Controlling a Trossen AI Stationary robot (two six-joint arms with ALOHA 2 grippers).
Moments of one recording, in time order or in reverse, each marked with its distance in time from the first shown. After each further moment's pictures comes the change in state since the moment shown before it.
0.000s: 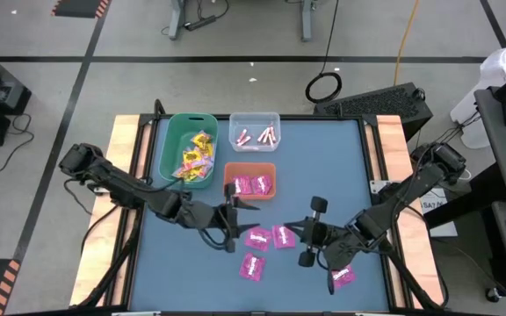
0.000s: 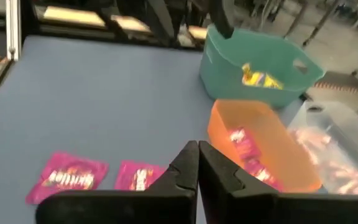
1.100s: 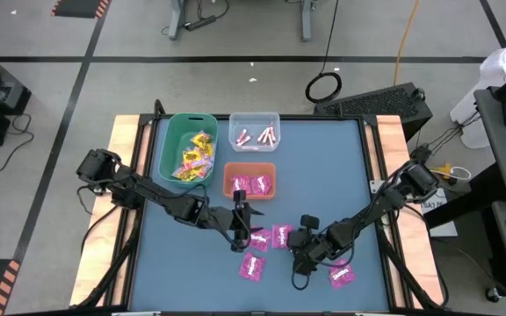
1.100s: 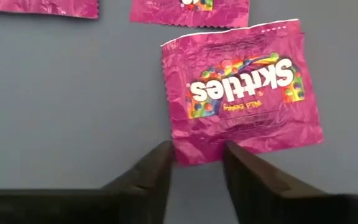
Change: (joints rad) left arm 0.059 0.181 -0.062 0.060 0.102 -0.086; right arm -0.094 0.352 -0.101 -0.045 -0.529 0.399
